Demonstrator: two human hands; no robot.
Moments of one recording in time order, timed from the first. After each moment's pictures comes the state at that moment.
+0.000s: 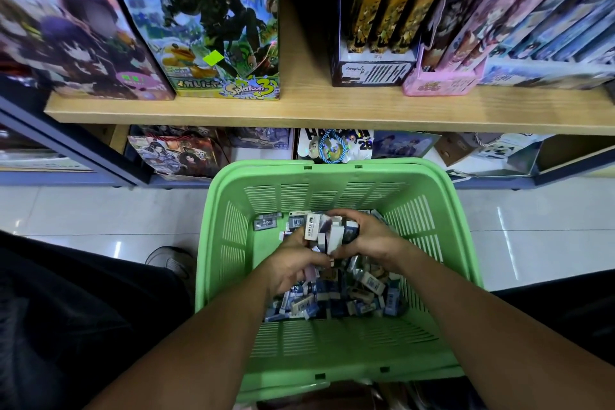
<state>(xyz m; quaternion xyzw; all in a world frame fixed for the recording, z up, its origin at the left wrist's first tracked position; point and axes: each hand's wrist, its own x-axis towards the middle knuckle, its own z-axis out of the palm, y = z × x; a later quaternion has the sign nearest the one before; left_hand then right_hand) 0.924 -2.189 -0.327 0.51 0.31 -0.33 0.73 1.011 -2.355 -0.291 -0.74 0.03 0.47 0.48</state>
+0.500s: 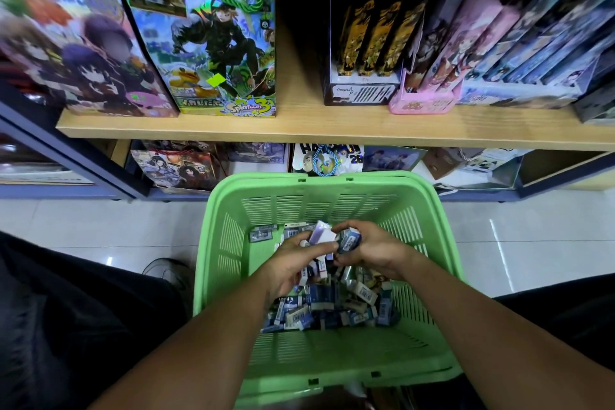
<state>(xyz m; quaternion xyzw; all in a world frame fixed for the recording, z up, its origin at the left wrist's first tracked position) 0.942 -2.199 -0.325 0.51 0.35 -0.29 0.73 1.013 -2.362 -0.259 -0.71 0.04 0.49 0.50</state>
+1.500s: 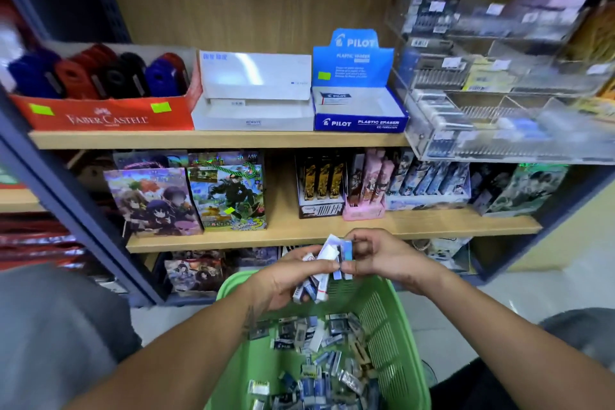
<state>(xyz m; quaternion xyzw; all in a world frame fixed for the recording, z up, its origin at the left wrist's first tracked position) 0.989 -2.190 -0.116 0.62 0.13 -0.25 0.73 1.037 -2.388 -0.048 -0.75 -0.14 0.35 0.54</state>
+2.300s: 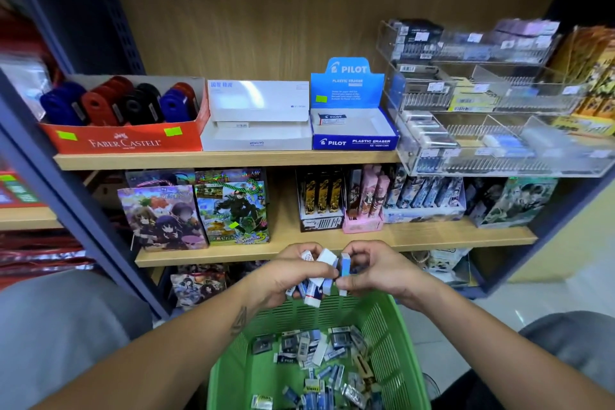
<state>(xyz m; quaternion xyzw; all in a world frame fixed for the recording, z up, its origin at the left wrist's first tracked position) 0.982 -2.187 -0.059 0.68 0.10 -0.19 0.70 1.016 -2.384 -0.022 -0.75 -0.11 0.34 0.56</state>
